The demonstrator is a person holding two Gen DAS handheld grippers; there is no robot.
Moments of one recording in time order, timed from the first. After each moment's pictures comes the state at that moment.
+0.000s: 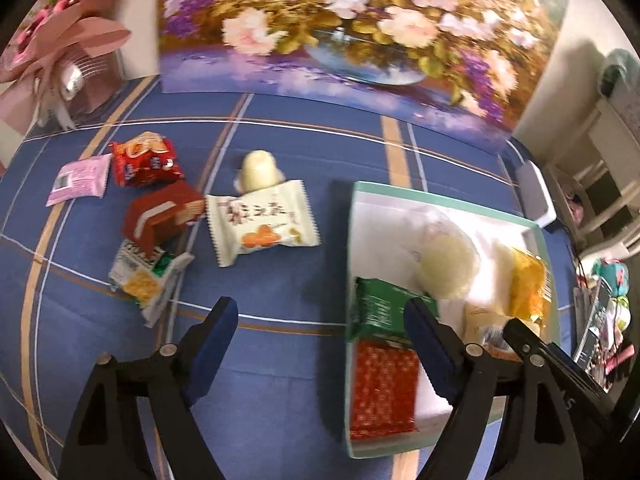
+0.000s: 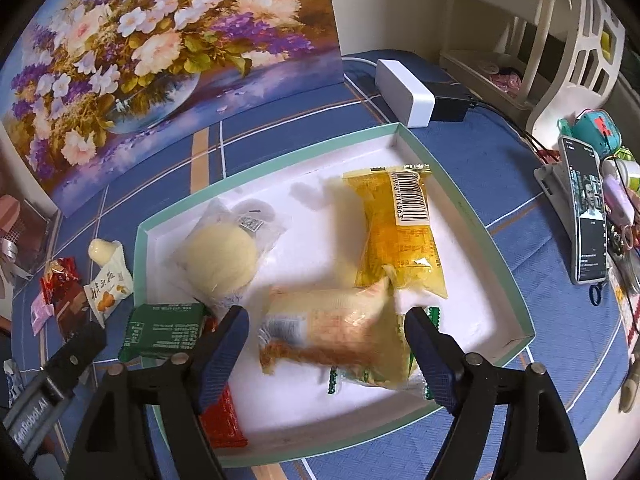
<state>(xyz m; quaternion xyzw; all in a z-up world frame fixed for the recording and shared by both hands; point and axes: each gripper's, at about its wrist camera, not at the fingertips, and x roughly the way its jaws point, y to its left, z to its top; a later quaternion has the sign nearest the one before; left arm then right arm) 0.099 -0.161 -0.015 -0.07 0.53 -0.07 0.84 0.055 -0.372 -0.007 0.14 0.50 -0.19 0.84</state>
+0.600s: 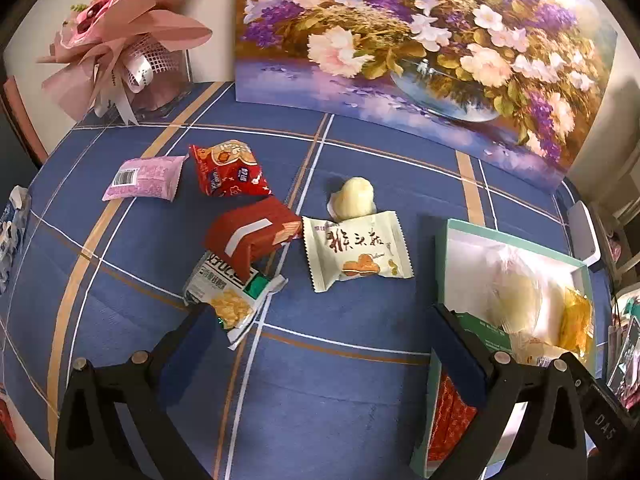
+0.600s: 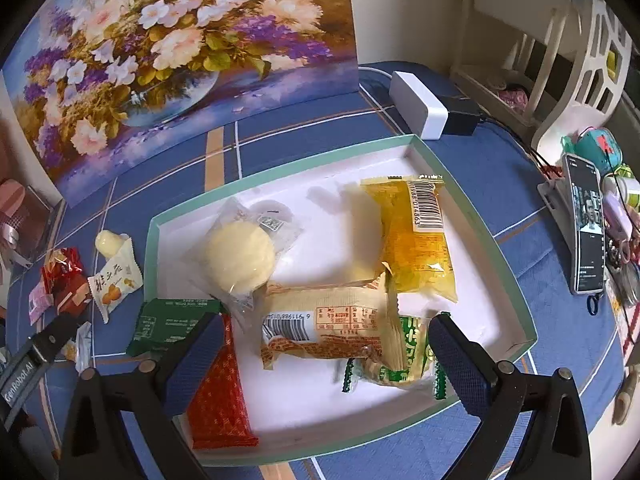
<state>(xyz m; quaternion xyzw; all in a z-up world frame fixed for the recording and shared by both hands) 0.105 -0.109 -0.018 -0.07 0.50 0.01 0.86 0.056 -0.352 -0.003 0.11 0.49 -0.19 0.85</state>
